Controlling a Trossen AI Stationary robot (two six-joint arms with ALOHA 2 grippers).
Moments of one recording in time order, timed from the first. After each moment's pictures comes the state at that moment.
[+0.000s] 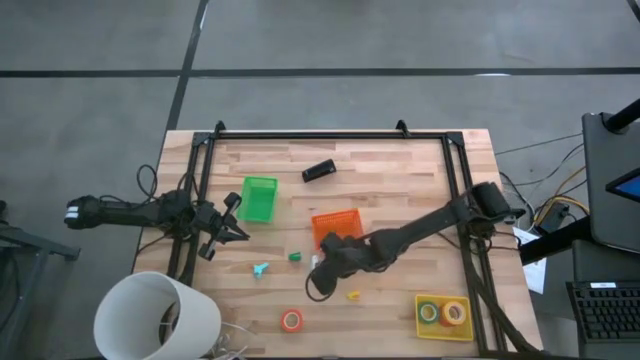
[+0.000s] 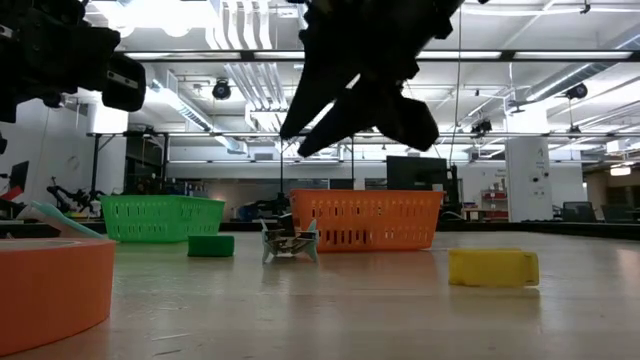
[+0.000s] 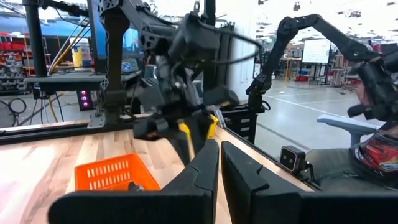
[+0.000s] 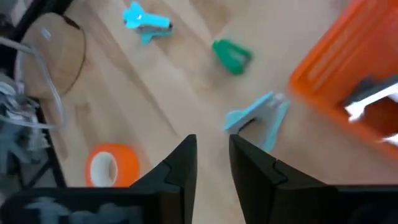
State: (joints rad) left arm -0.01 0.25 0.01 0.29 0.38 -0.03; right arm 0.33 1.93 1.35 -0.29 0.20 1.10
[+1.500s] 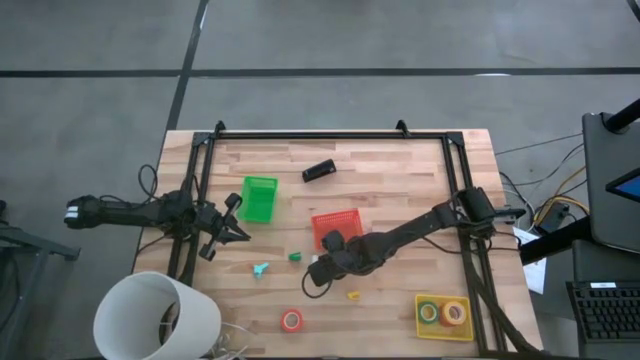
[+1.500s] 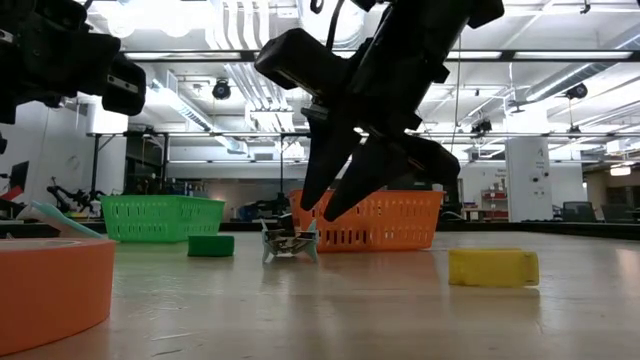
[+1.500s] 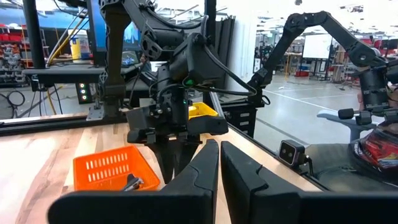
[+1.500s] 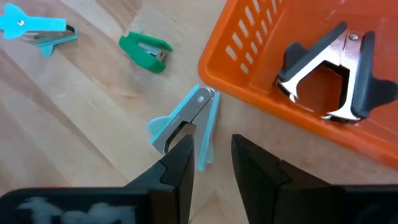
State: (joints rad) left arm -0.01 0.26 0.01 0.27 0.38 -0.03; right arm 0.32 2.04 1.39 -0.44 0.29 1.28
